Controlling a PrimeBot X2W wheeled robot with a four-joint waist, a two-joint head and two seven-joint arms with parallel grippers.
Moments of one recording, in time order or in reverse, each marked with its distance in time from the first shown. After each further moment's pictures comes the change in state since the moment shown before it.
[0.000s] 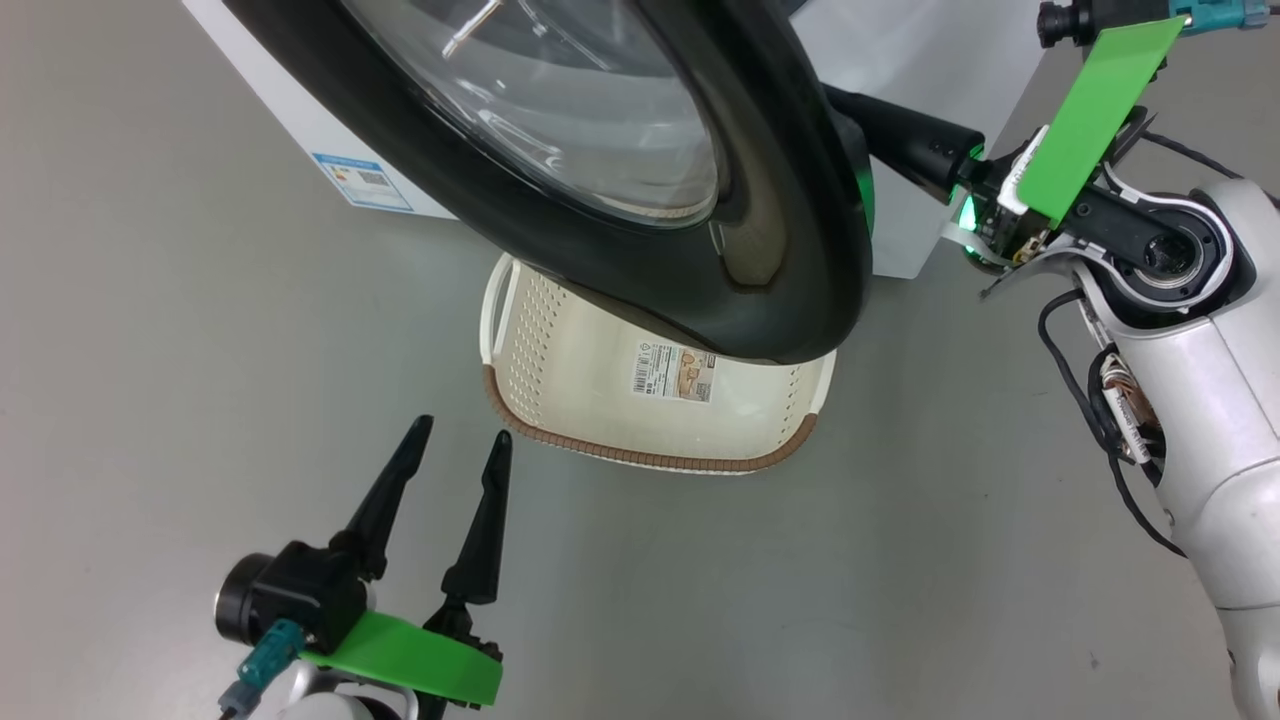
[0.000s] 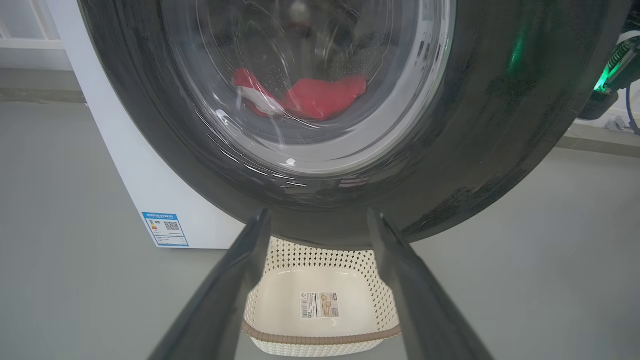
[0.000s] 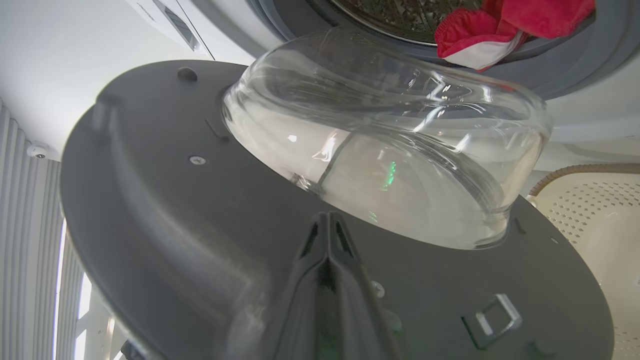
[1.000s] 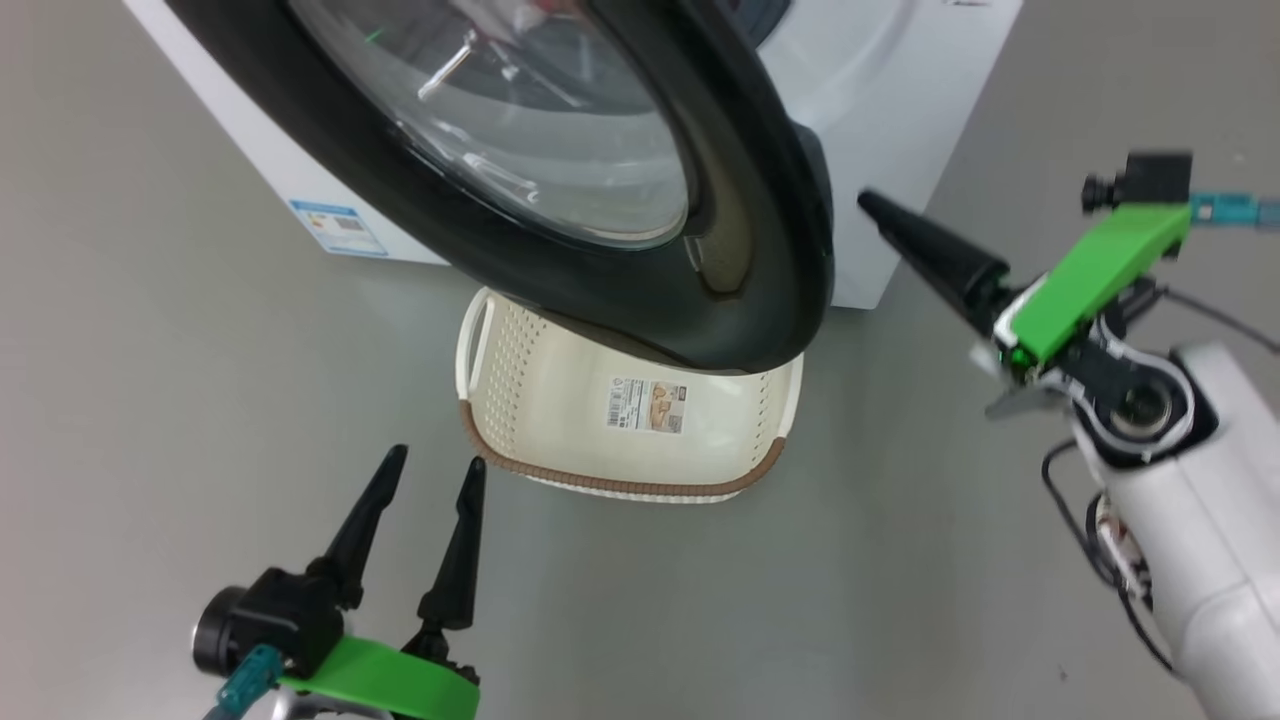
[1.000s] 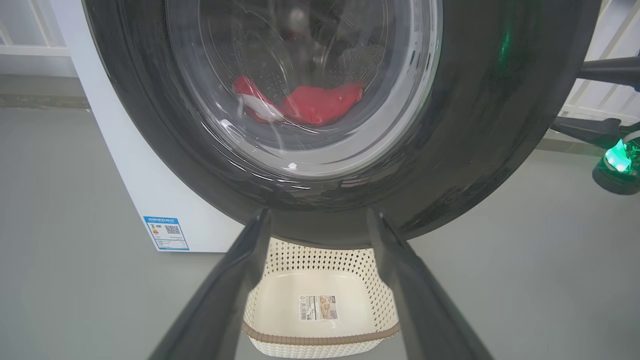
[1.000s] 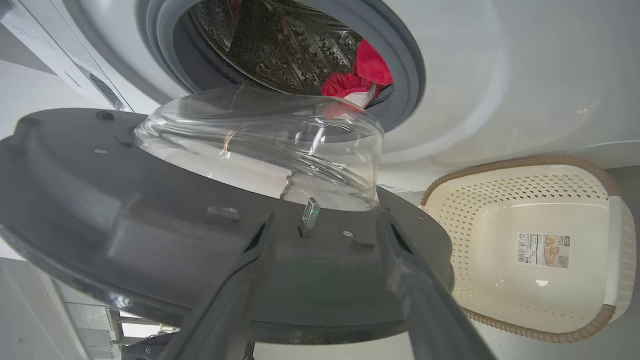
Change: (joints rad) left arm 0.040 0.010 0.028 0.003 0.000 0.000 0.000; right arm 0.215 -0.014 -0.035 0.019 -0.131 0.000 -0.242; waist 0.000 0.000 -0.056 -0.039
